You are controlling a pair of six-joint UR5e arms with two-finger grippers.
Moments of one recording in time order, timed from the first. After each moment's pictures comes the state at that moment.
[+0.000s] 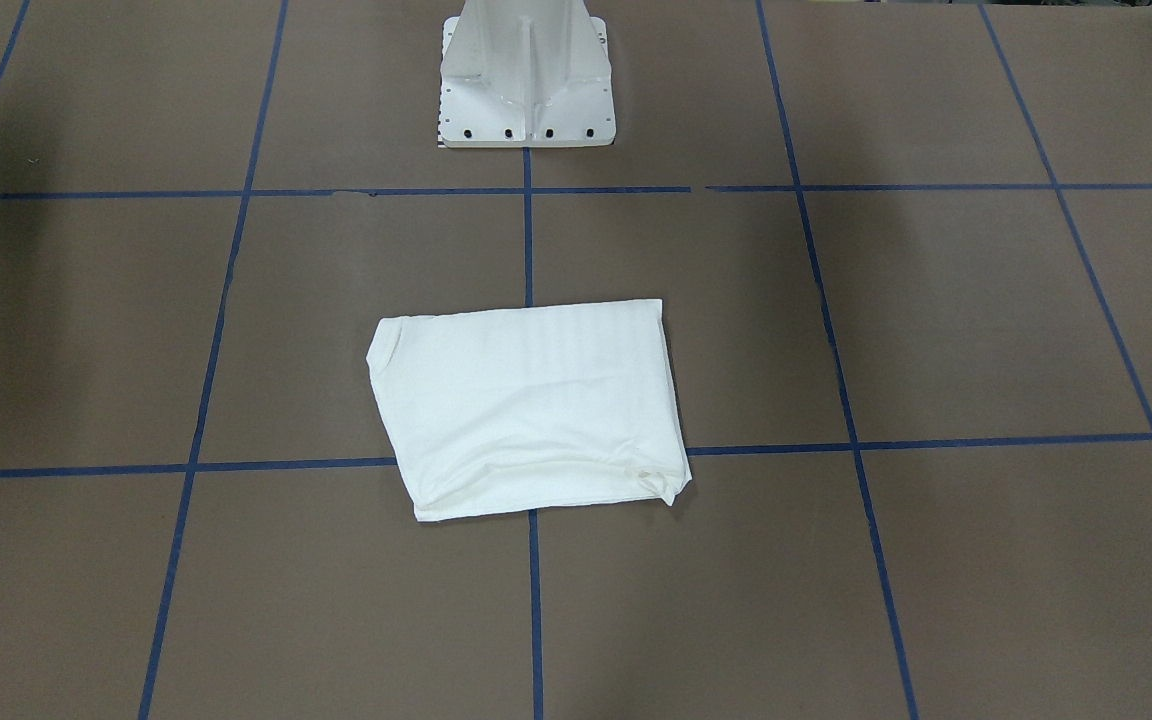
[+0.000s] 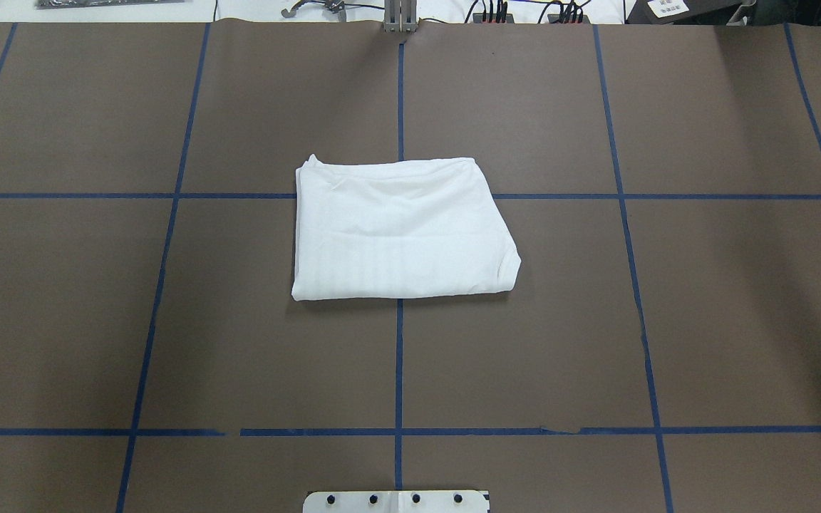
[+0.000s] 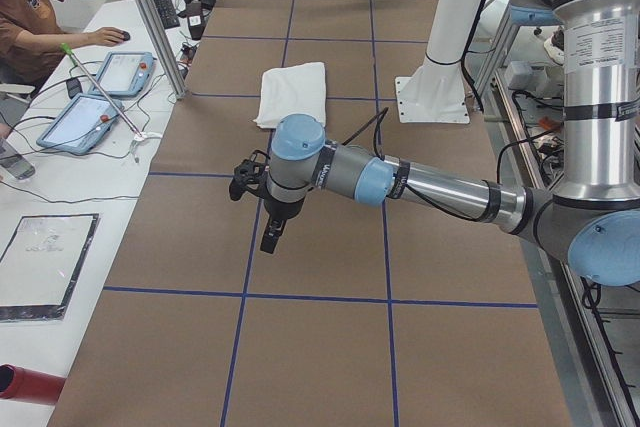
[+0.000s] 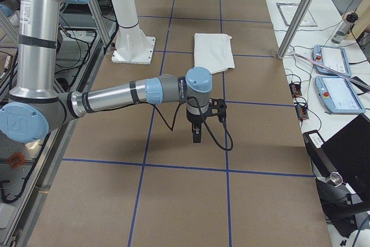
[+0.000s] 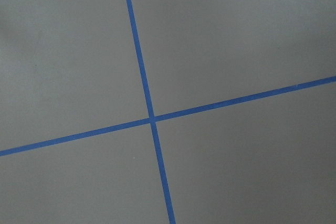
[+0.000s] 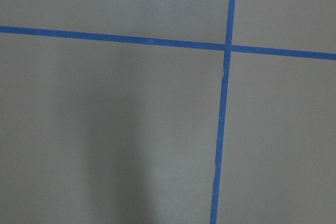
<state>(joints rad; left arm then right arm) -1.55 -1.46 -1.91 -1.69 -2.30 -0.03 1.47 -1.72 1.96 -1.70 2.31 0.08</state>
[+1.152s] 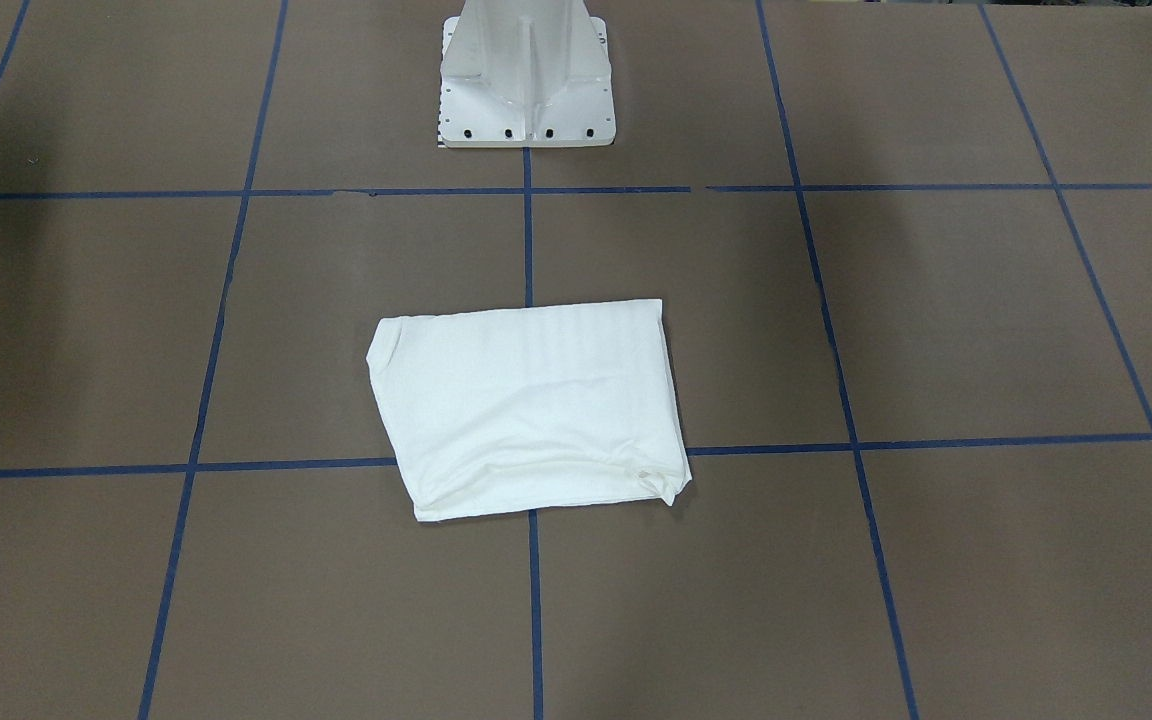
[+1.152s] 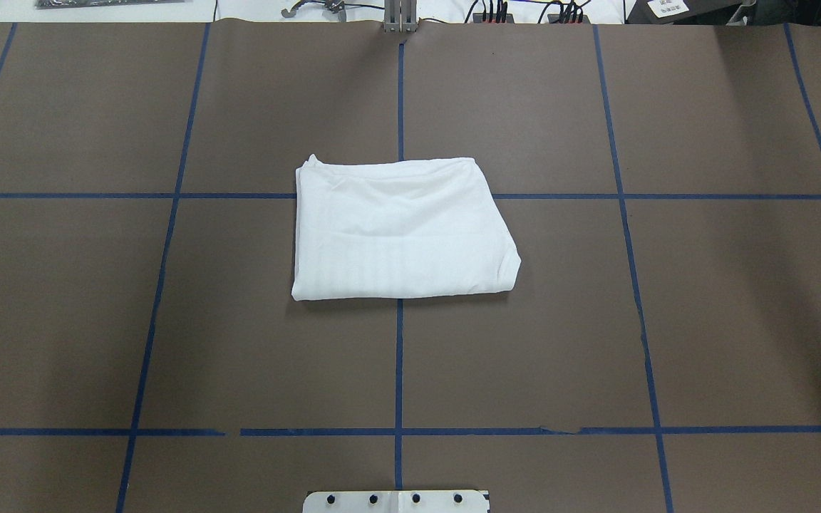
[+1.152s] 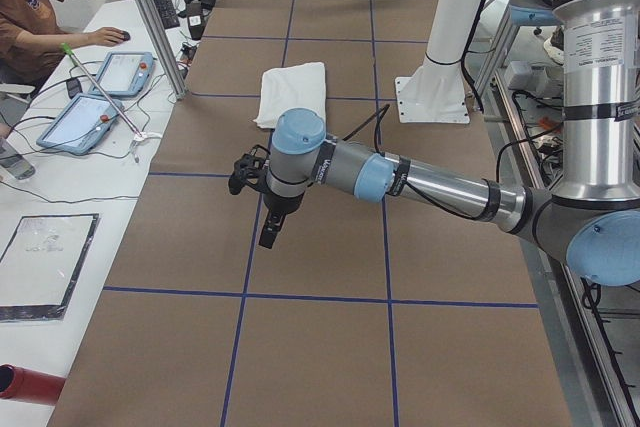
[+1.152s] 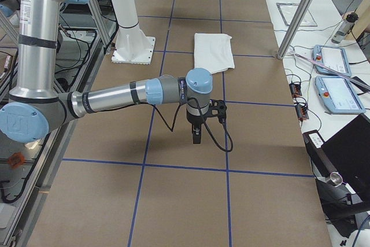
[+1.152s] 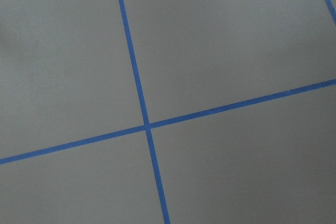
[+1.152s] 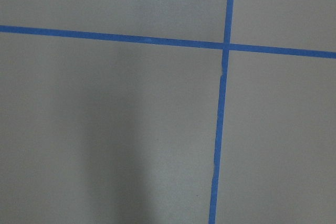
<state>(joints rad) -1.55 -1.46 -1.93 -1.68 -2.30 -0.03 1.47 -1.71 1.95 -1.70 2.31 0.08</state>
